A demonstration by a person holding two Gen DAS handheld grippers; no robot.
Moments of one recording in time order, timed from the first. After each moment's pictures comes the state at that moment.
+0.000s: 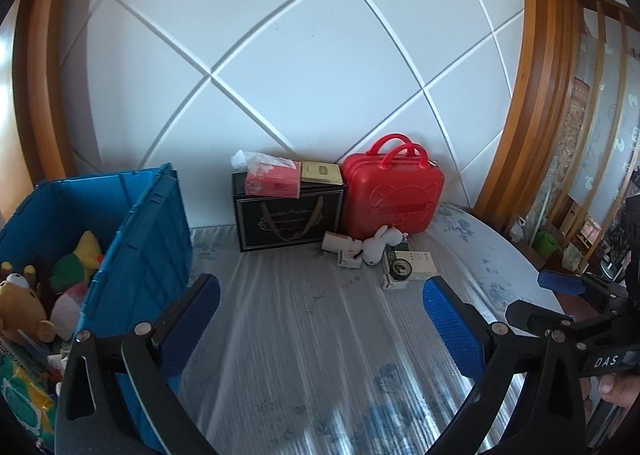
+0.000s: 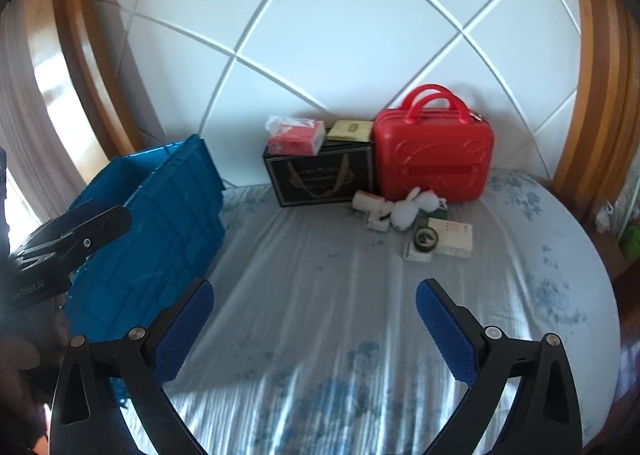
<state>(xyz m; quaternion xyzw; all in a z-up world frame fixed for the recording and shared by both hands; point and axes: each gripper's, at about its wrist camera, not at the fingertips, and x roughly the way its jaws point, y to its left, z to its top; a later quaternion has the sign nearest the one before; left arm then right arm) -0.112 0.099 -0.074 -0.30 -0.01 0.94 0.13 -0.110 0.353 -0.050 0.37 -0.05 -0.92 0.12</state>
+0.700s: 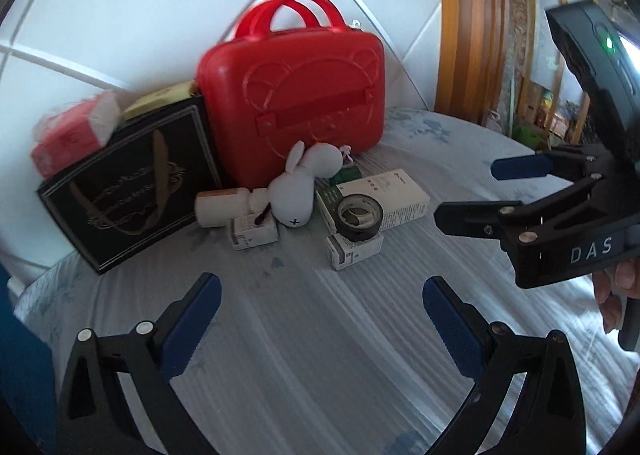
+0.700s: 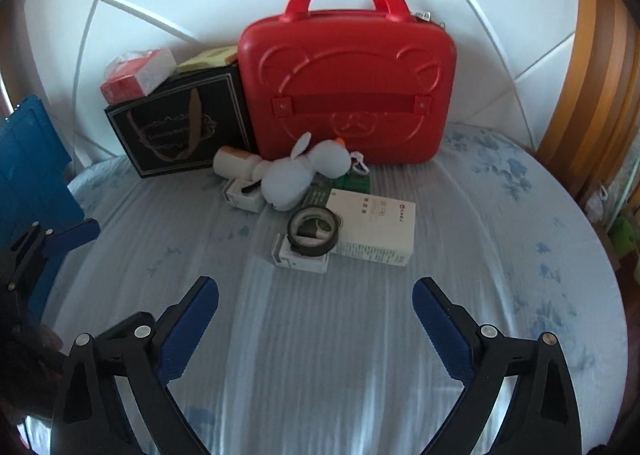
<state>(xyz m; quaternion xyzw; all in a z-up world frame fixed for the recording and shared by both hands) -0.288 0.276 -0.326 -0.34 0.13 0.89 0.27 -0.304 0.465 -0.261 0.42 -0.01 -0.90 0.06</state>
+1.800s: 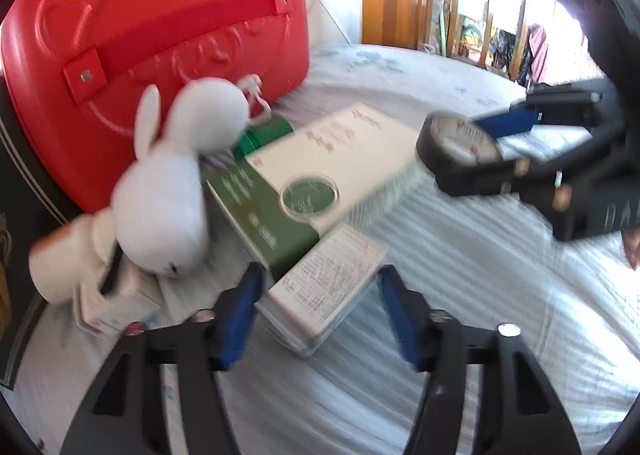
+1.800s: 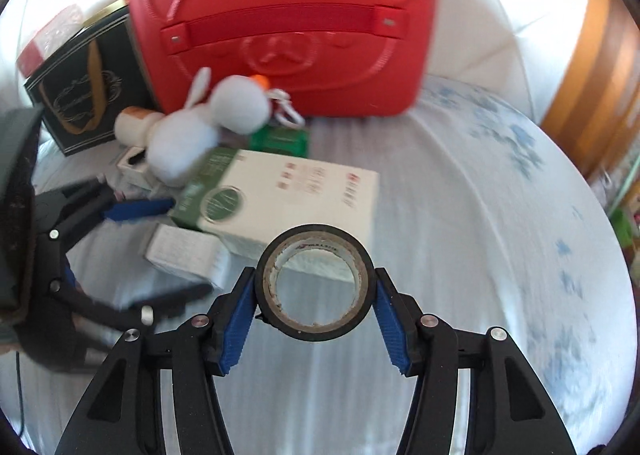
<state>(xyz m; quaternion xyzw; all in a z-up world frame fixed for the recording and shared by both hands) -0.375 0.354 -0.418 -0.38 0.20 0.81 0.41 -0.358 0.532 -0.339 0.47 0.00 -0.88 0.01</state>
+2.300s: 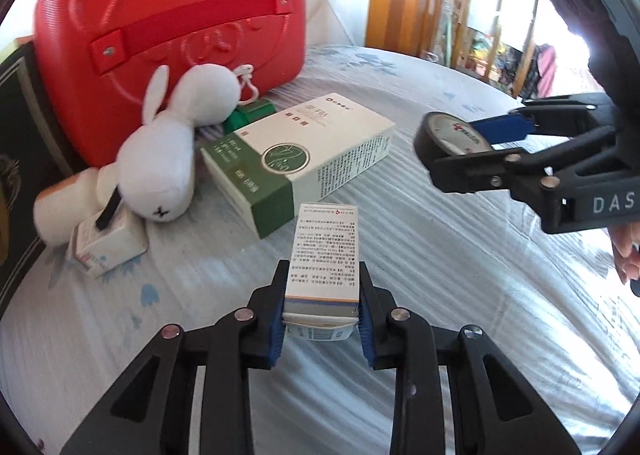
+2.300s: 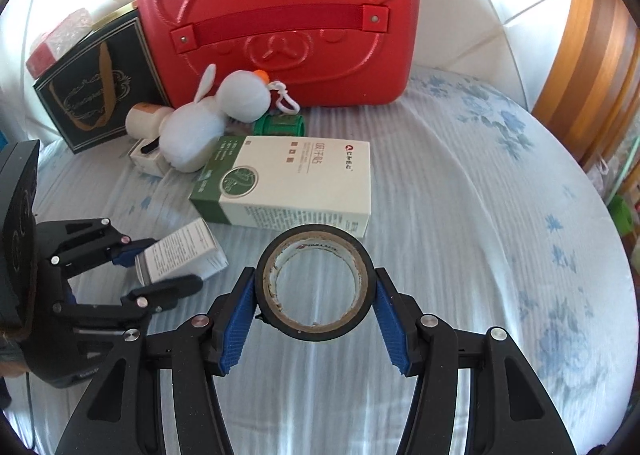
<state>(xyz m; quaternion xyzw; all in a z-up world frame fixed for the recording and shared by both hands) -0.337 0.339 -0.406 -0.40 0.15 0.82 0.38 -0.332 0.531 -0.328 0.47 0.00 -0.88 0.02</state>
